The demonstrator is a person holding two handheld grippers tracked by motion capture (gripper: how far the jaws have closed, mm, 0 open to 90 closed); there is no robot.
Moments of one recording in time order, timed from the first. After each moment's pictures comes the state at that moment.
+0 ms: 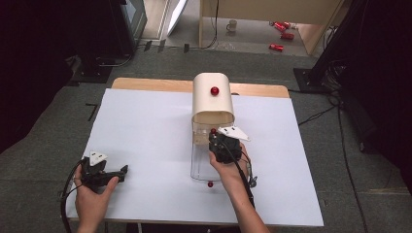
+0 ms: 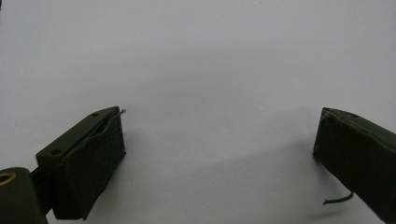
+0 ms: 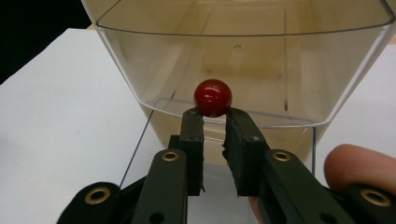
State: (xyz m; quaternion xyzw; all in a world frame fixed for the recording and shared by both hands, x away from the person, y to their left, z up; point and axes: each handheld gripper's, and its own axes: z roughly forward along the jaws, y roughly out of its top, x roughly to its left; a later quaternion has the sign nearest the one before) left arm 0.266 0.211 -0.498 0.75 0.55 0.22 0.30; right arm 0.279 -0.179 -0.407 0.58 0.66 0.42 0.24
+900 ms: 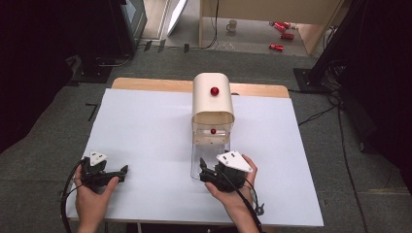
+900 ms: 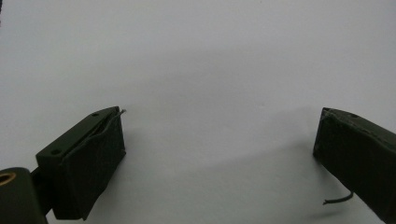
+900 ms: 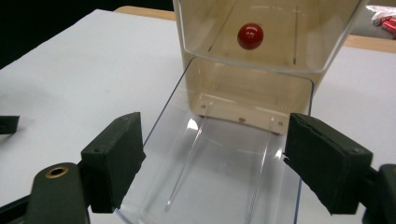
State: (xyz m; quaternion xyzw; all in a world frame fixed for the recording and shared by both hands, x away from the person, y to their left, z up) left arm 0.265 0.210 -0.498 0.75 0.55 0.22 0.30; right arm 0.204 -0.176 -0.405 0.53 0.68 0.42 0.27
